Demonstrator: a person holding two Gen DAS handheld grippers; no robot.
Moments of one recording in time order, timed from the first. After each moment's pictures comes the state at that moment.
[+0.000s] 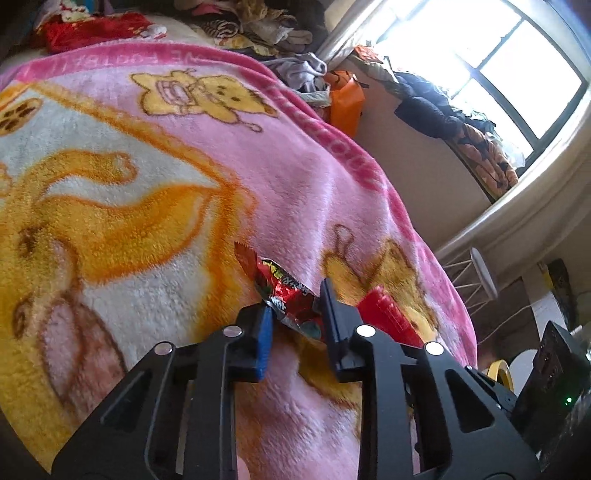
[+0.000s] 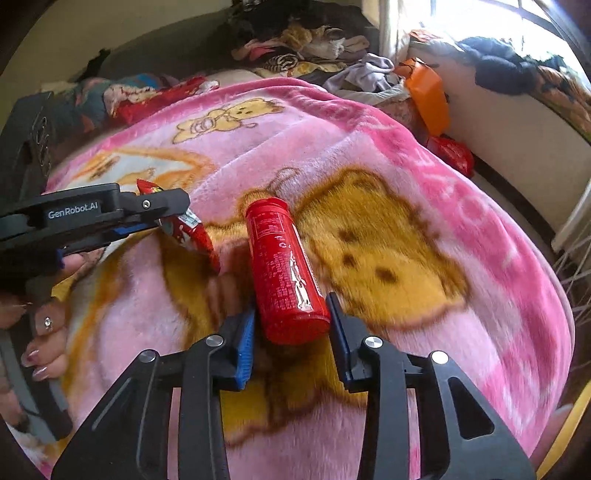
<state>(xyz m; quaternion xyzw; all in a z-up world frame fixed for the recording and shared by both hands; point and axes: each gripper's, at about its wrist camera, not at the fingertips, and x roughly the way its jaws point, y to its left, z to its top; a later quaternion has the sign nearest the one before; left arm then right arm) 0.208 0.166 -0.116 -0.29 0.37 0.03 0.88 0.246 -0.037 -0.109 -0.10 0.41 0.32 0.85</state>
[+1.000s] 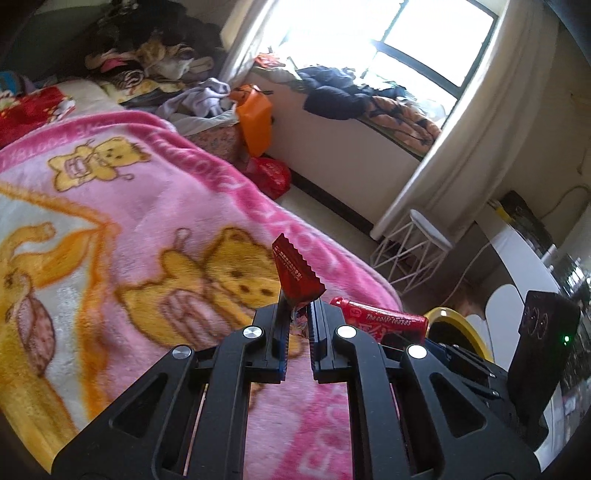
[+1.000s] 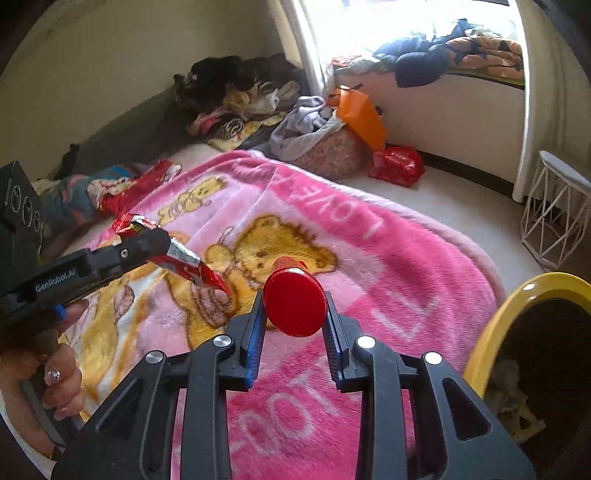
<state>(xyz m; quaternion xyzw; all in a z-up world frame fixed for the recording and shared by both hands) 0.176 0.041 -0.037 -0.19 0.32 -0.09 0.92 0.201 -0.176 -0.045 0.04 0.36 0.26 0.90</state>
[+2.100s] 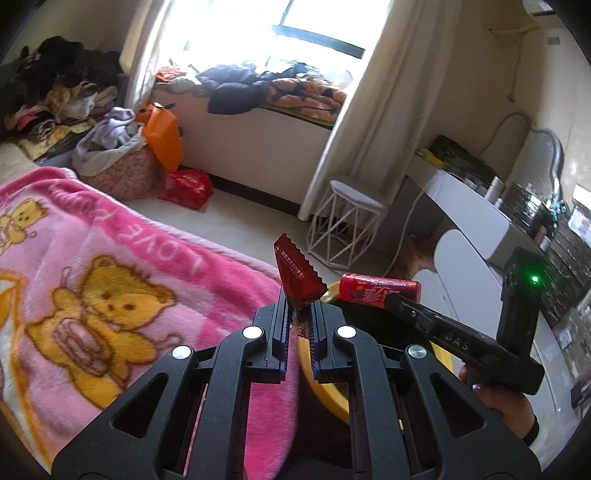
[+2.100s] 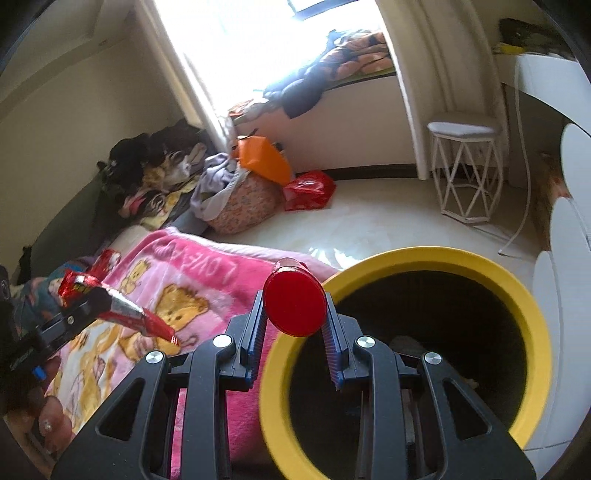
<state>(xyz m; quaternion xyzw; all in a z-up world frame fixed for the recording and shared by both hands) 0.163 -0.101 -0.003 -0.09 0.30 -0.22 0.92 0.165 -0.356 -0.027 0.17 0.32 0.10 0.93</state>
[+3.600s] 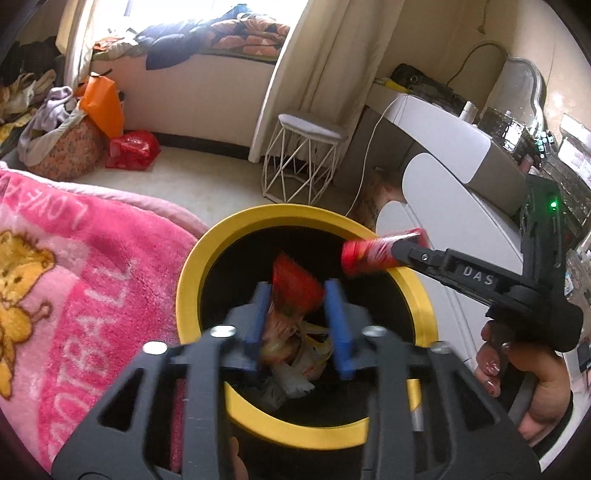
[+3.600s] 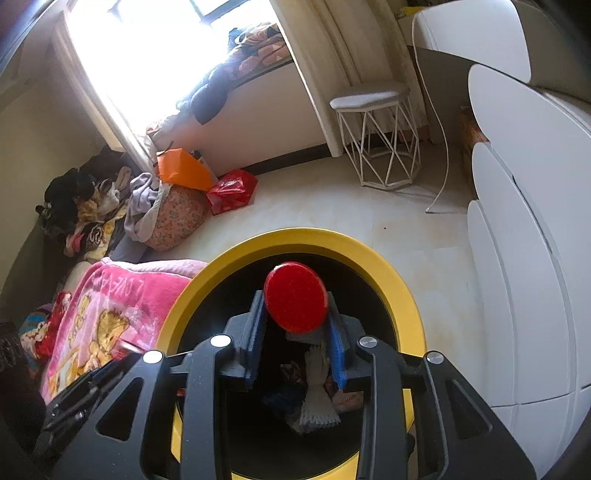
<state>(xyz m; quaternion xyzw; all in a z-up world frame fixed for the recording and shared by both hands) 0.177 -0.226 -0.073 -0.04 0.38 -0.29 0.87 0.146 -0.458 -0.064 0.24 0.36 -0.03 0.90</state>
